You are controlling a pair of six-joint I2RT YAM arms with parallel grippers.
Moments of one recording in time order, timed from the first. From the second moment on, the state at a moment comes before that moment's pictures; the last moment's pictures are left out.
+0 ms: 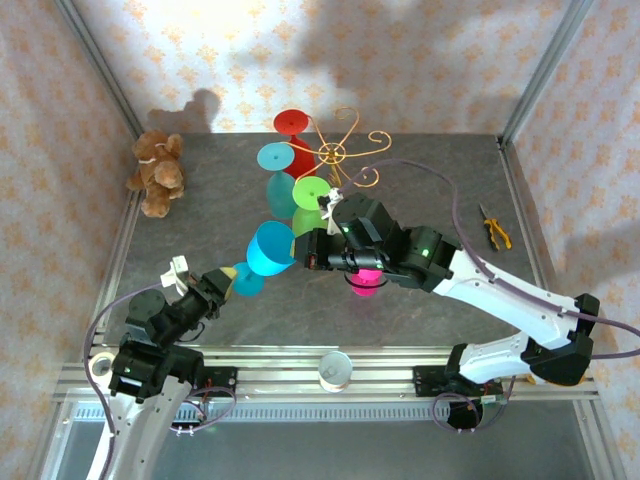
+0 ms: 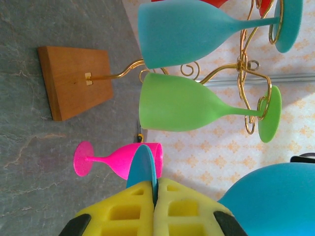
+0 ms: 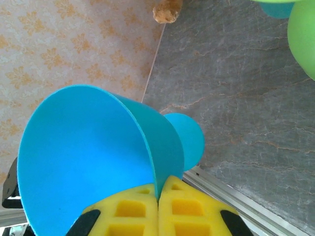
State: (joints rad) left arm -0.17 0.09 0.41 -0.50 0.43 -1.39; right arm 1.09 1.30 1.44 -0.67 -0.09 0.98
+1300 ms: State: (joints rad) left arm -0.17 0.09 0.47 -0.68 0.40 -1.29; right arm 1.10 1.30 1.39 -0.82 0.01 0.98
